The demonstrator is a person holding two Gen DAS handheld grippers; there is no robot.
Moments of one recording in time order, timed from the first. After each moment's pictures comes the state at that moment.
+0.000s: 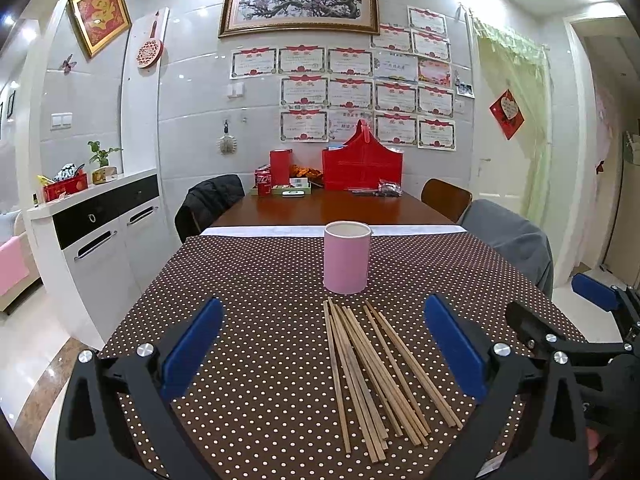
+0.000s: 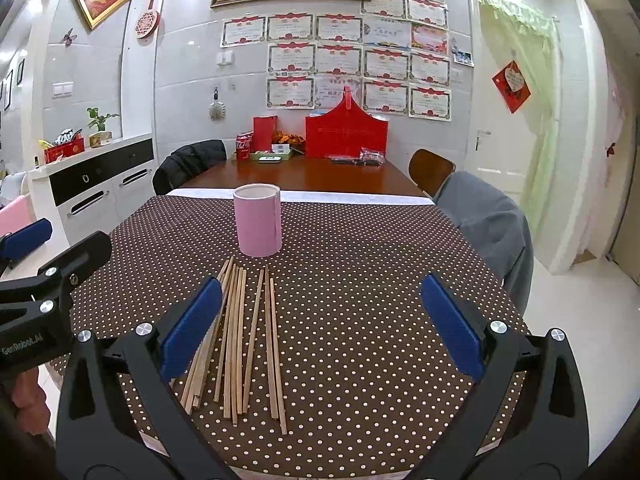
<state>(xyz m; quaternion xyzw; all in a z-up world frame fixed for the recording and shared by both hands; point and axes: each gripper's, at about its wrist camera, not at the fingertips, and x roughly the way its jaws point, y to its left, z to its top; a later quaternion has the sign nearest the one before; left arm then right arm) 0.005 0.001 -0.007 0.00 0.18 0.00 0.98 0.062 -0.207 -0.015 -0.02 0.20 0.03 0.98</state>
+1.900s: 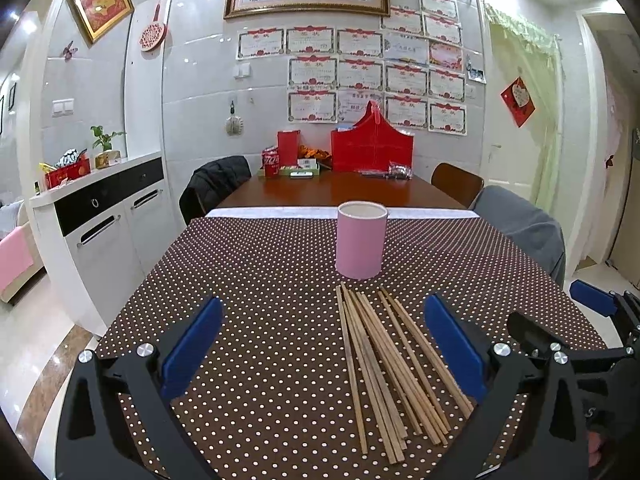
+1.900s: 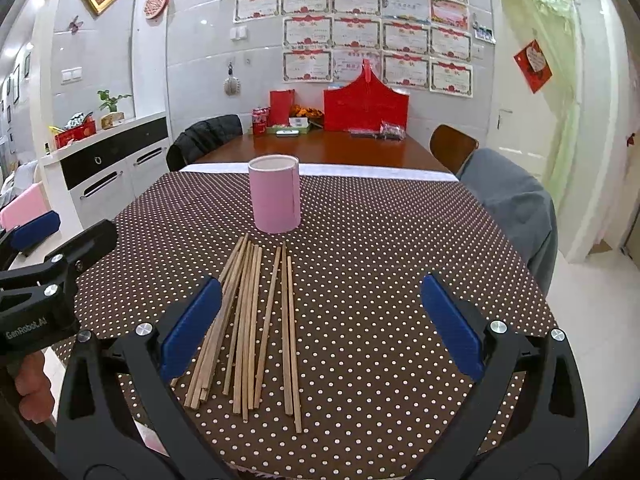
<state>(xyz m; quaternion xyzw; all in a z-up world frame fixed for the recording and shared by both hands) 0.033 0.014 -0.025 0.00 0.22 0.01 0.98 0.089 -0.195 -0.026 -0.01 0.25 0.06 0.97</state>
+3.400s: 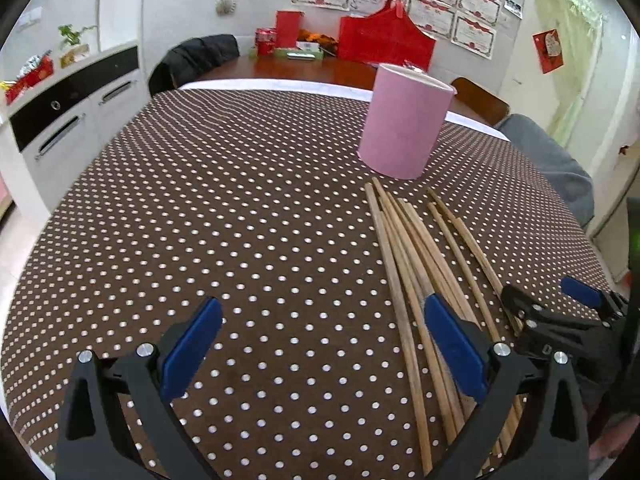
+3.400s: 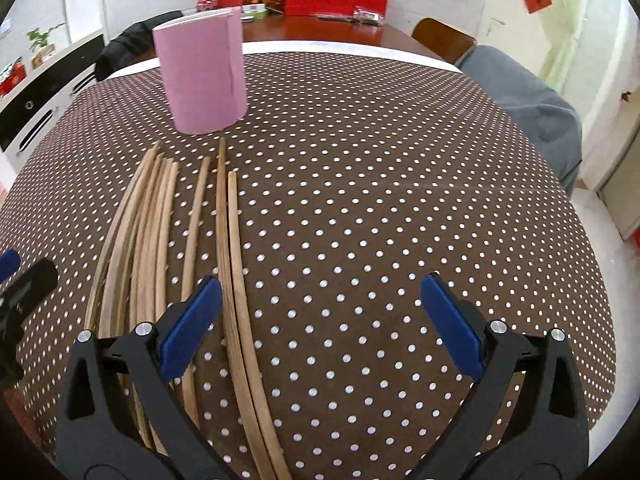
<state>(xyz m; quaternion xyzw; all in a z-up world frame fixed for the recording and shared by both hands) 0.157 0.055 -0.125 -0.06 0.40 -0.03 0.91 0.223 -0.173 -0.118 -0.03 0.44 -0.02 0.90</state>
